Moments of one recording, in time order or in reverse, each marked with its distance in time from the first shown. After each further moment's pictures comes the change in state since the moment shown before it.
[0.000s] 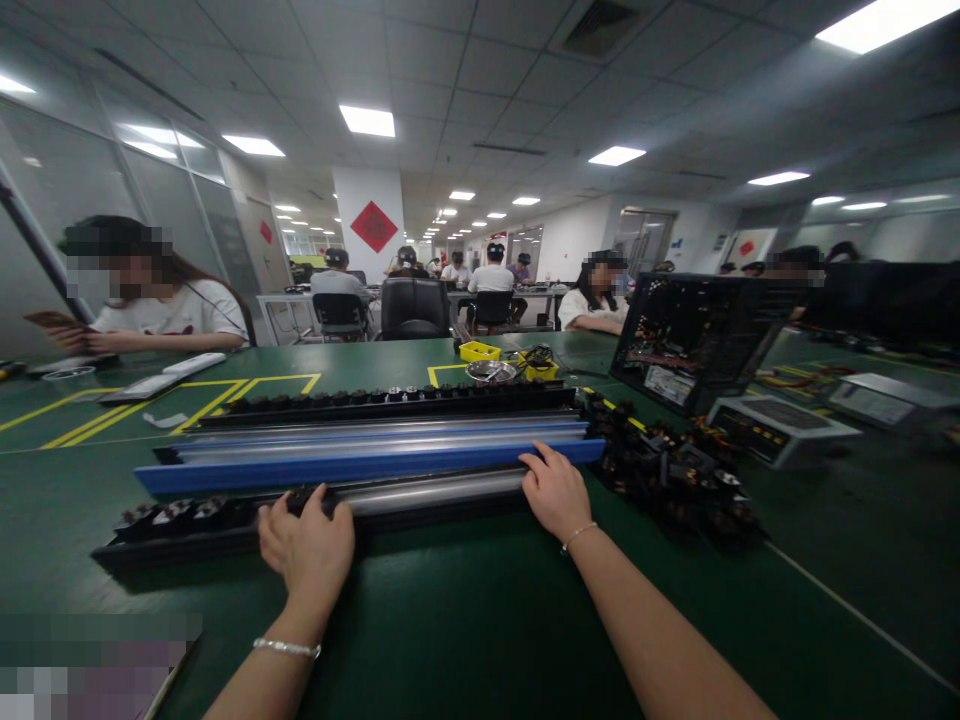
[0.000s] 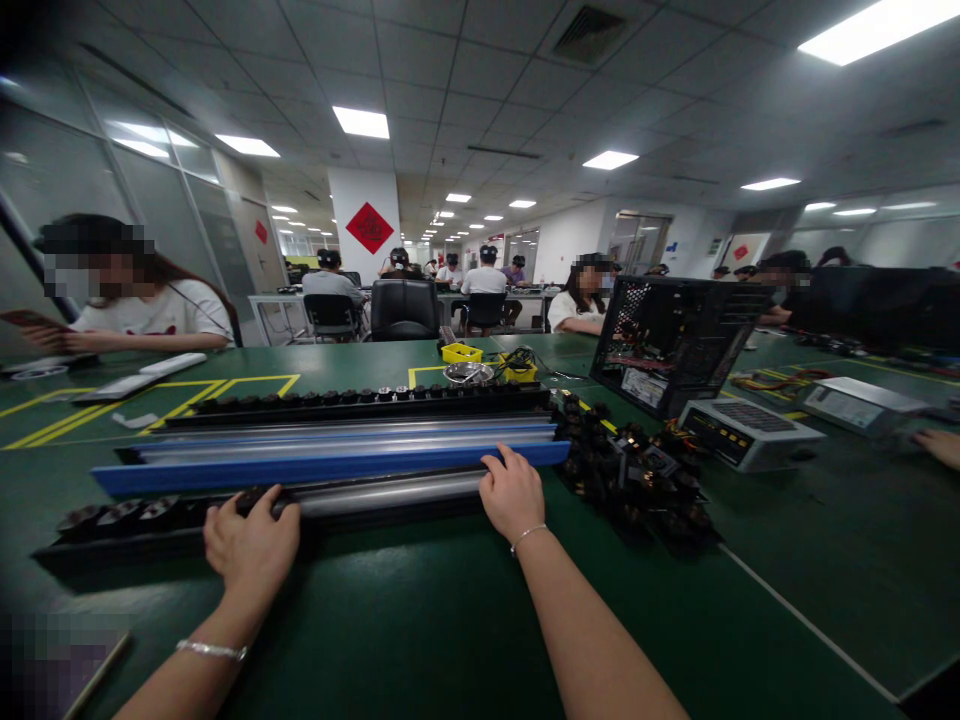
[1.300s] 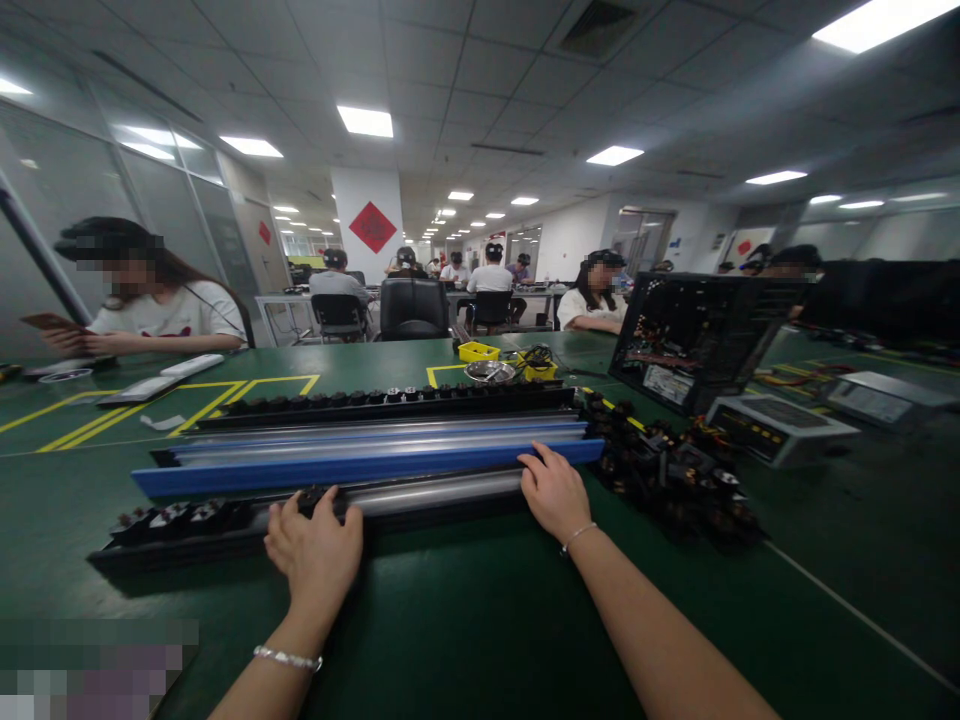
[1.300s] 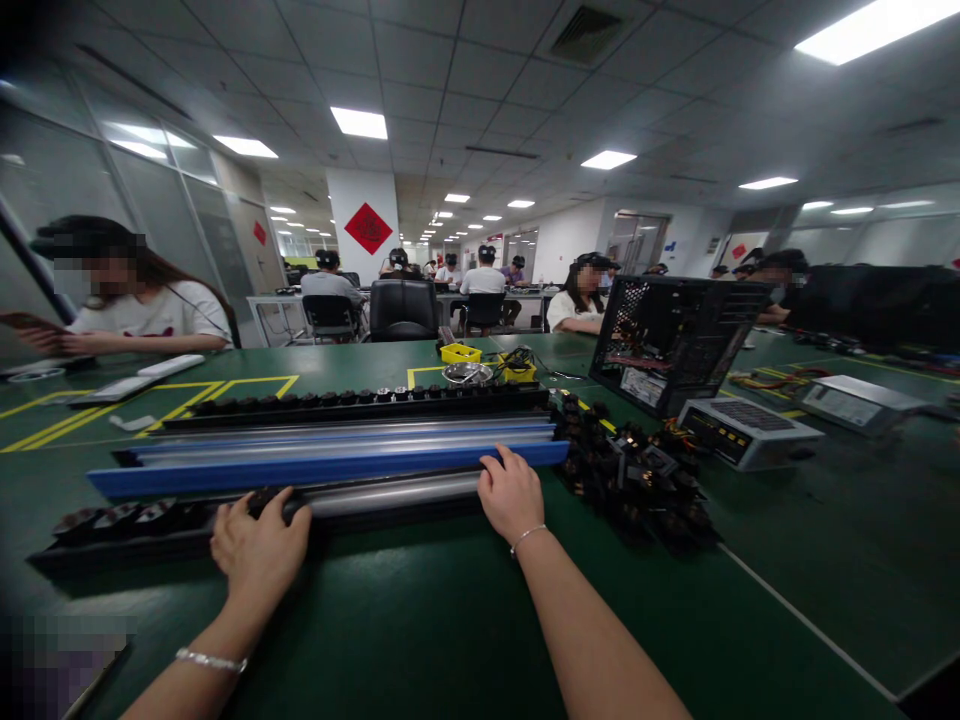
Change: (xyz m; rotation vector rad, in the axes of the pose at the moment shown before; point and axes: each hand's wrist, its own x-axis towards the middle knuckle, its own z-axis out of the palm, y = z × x) left_hand -0.009 0.005 0.000 0.098 -0.020 0.101; right_hand -0.001 0.000 0.000 0.013 0.011 -0.011
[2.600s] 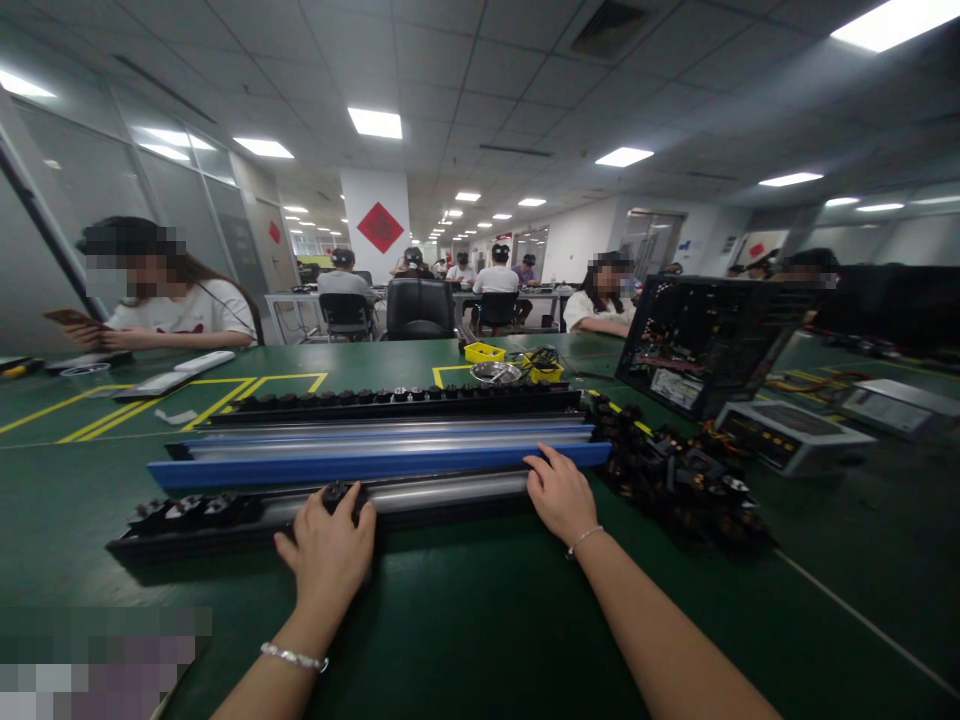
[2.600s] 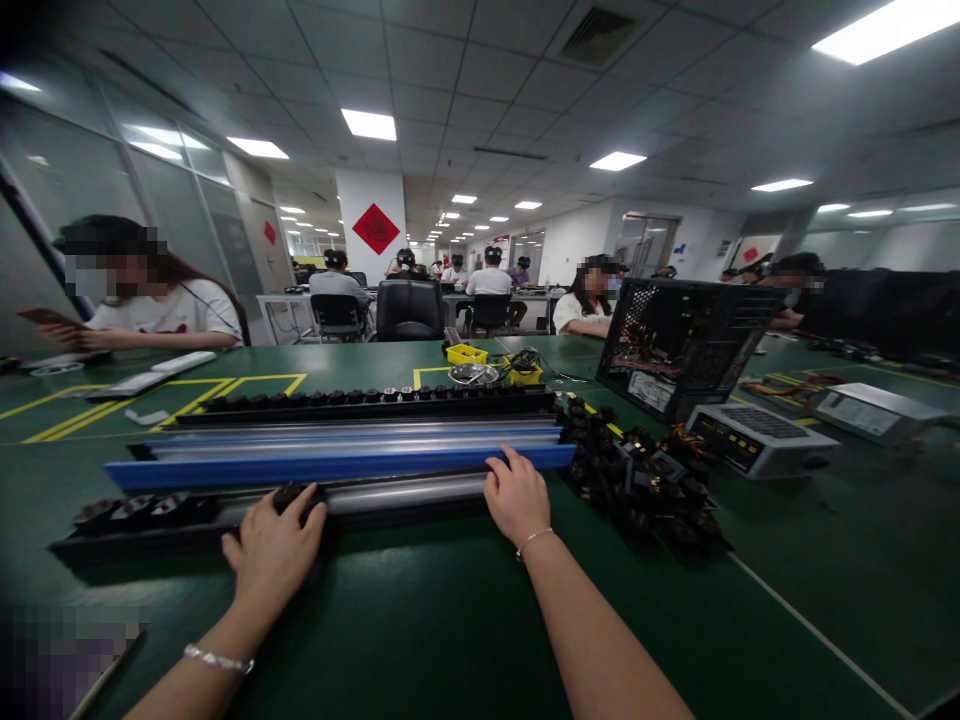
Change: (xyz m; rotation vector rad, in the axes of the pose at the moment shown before) left_hand -0.004 -0.001 -0.006 0.158 -0.145 0.129; right_hand 0.001 0.003 0.001 -0.002 0.011 -0.018
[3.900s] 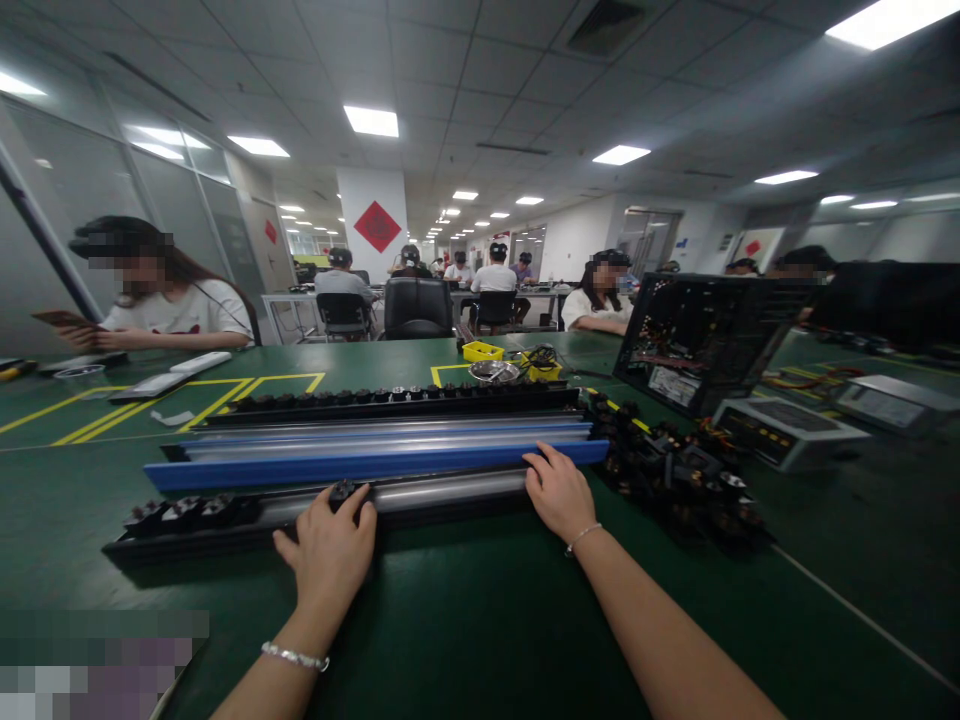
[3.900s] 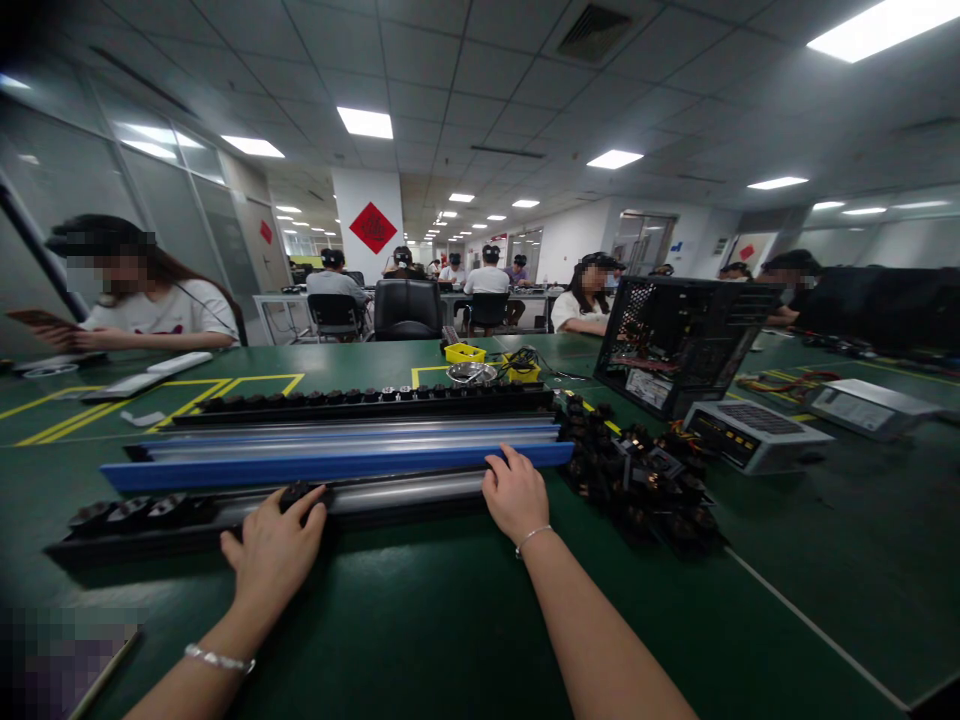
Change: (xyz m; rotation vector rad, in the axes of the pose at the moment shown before) left_hand -0.001 0.003 -0.006 -0.025 -0.009 0.037; right_hand -0.001 -0.001 -0.001 0.019 -0.008 0.016
